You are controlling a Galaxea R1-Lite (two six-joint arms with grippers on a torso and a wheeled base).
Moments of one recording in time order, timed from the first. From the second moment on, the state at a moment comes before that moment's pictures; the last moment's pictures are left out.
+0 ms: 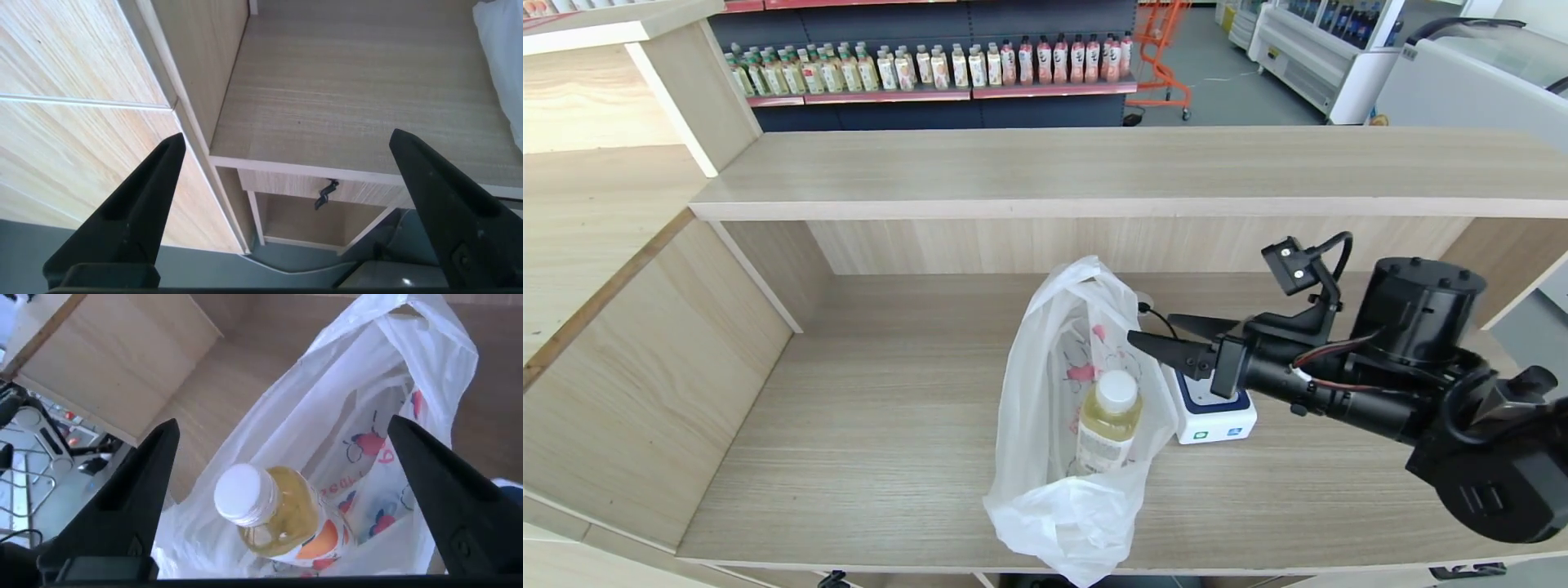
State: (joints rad) left arm 0.00 0.00 0.00 0.05 0.13 0.01; right arm 0.43 1.76 -0.65 -1.07 0.47 0.23
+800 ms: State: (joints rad) left arm 0.00 0.00 0.00 0.05 0.13 0.00; right arm 0.22 1.57 -0.52 -0.98 0.46 0.23
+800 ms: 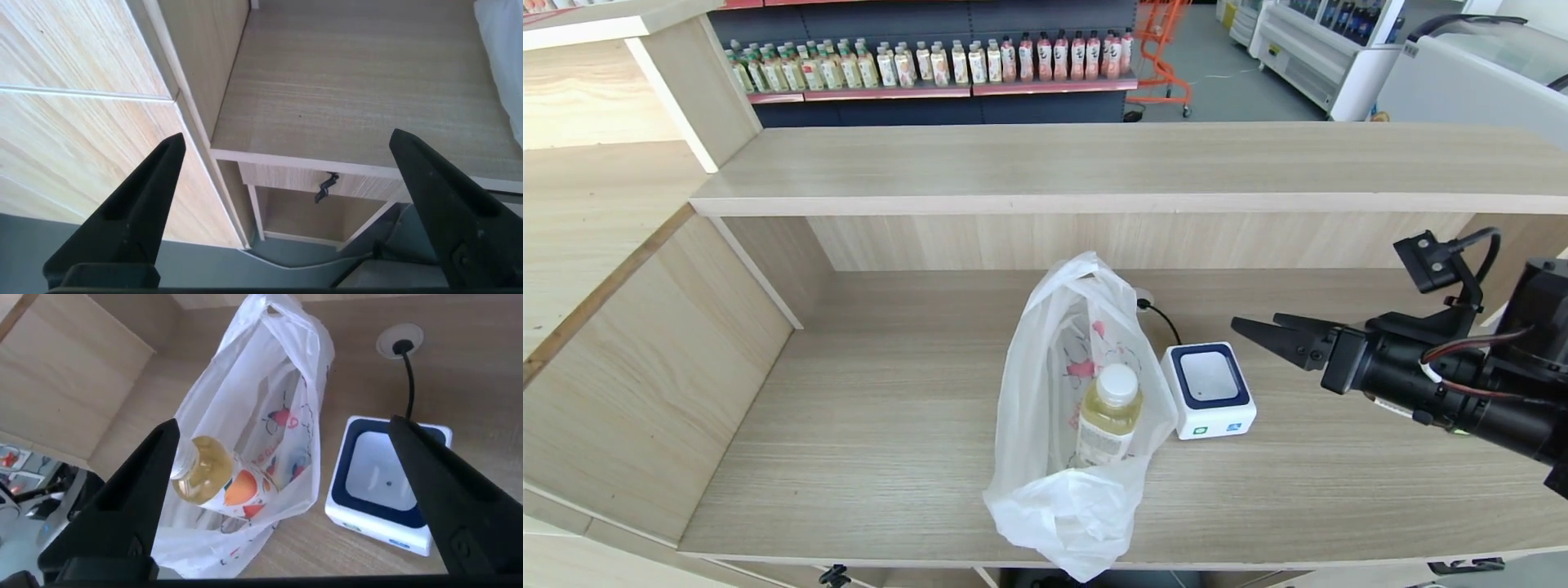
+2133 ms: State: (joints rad) left arm 0.00 0.00 0.00 0.05 0.13 0.00; right arm 0.16 1.50 -0.37 -0.98 0.46 0.15
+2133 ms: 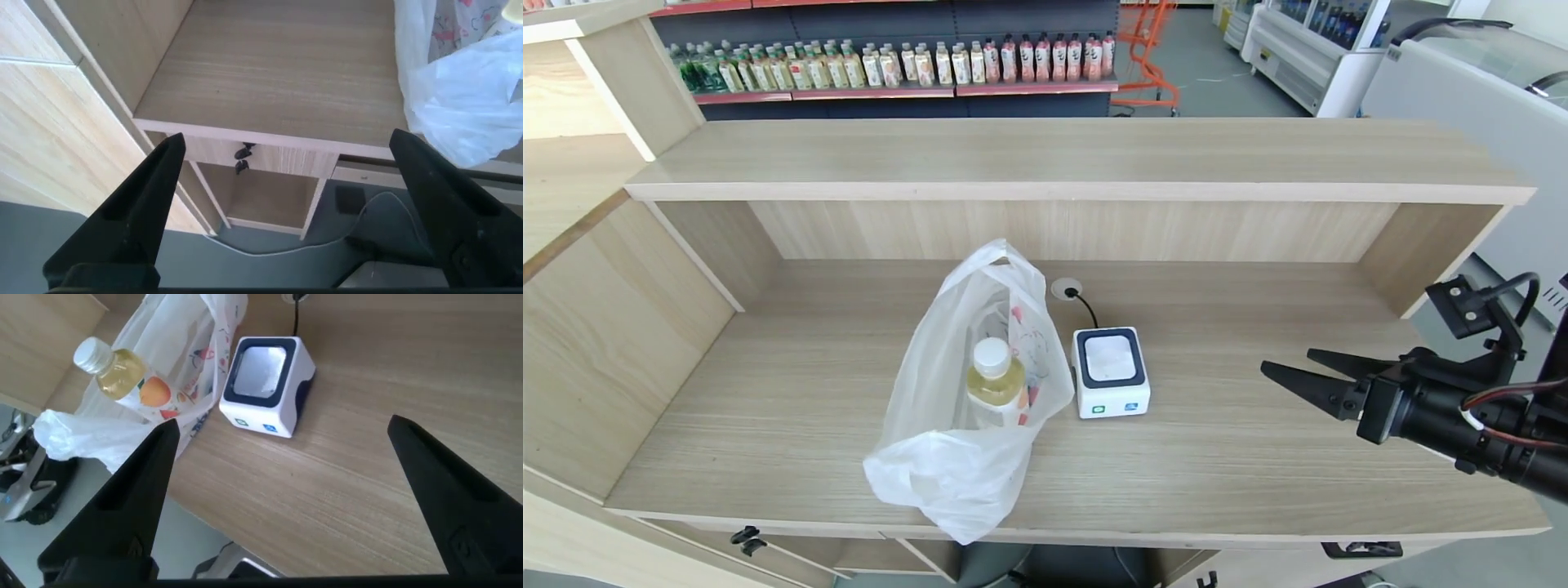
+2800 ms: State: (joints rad) left arm 0.00 0.00 0.00 0.05 0.13 0.00; right arm 0.05 1.46 -0.29 -0.89 0.45 -0.23
